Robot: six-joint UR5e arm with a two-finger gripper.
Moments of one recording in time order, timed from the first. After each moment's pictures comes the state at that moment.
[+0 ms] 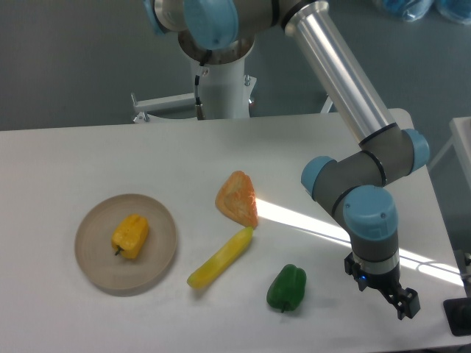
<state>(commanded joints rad) 2.33 -2.49 -0.89 -0.95 1.71 1.35</state>
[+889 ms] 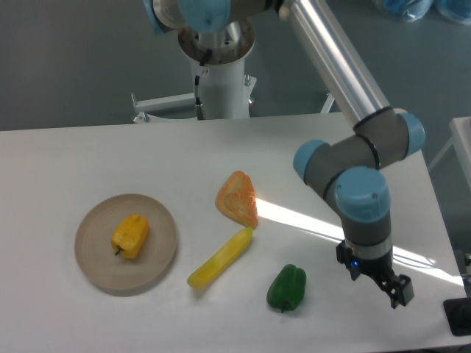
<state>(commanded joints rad) 2.32 -2.29 -1.07 -0.97 1.65 1.23</state>
